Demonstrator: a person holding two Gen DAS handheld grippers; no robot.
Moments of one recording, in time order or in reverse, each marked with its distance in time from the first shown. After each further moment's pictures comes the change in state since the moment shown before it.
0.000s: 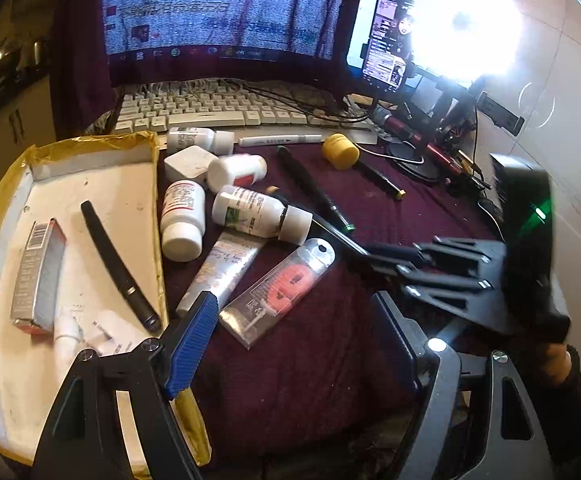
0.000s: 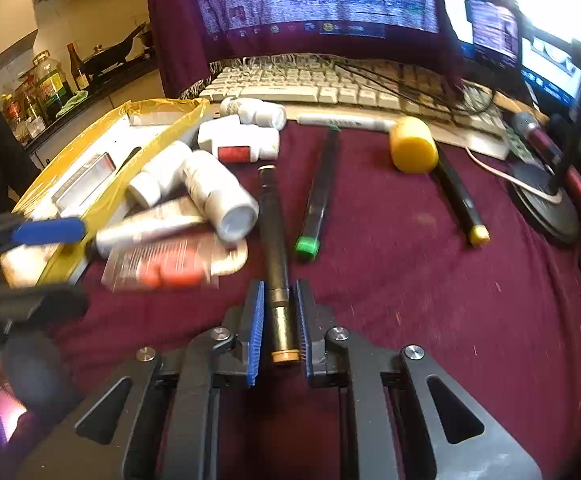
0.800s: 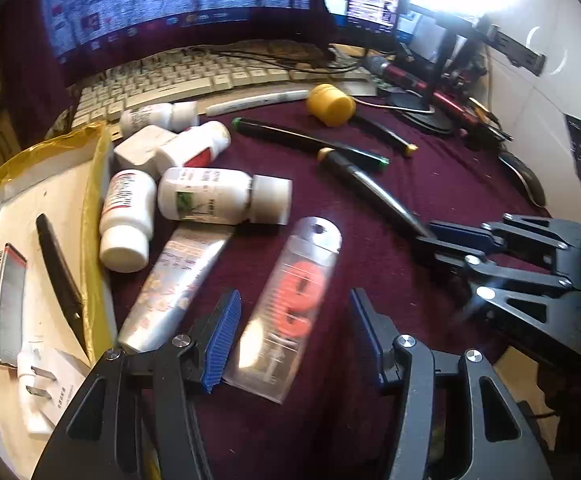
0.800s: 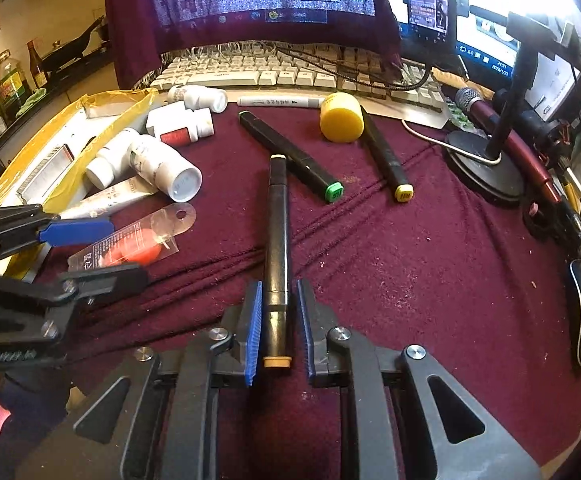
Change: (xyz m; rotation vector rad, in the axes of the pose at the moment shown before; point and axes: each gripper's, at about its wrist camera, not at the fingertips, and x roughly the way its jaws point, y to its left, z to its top) left arm 0.055 -0.026 0.004 0.094 0.125 0.080; right arm -0.012 -0.015 -0.008 0.056 0.043 -0.147
